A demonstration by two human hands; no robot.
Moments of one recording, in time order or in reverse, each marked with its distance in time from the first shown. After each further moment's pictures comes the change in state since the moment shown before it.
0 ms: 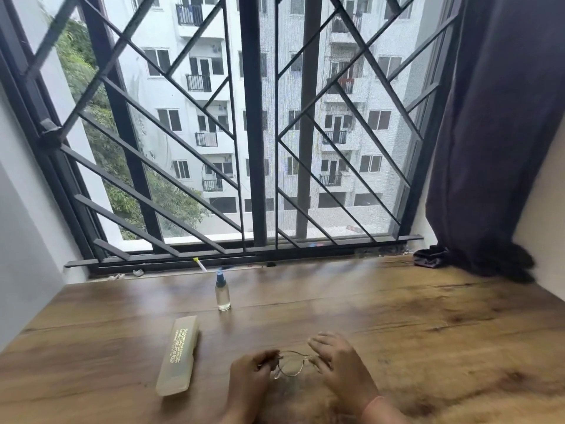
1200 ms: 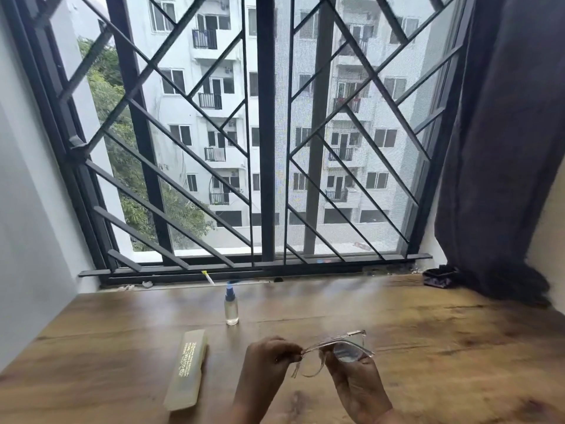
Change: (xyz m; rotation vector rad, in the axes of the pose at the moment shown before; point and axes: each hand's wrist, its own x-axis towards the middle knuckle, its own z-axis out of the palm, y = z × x) left_hand 0.011 0.068 -0.031 -0.004 -0.033 0.392; right_hand 0.024 -0.044 -0.027 1.717 0.287 0.739
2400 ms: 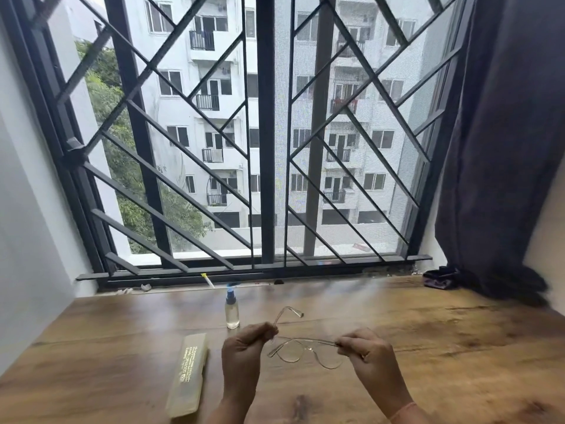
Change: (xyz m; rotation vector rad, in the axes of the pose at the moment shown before) left_hand 0.013 -0.005 -0.014 -0.528 0.412 -0.304; right_hand 0.021 -0.031 -0.023 -1.327 -0.191 -0.833
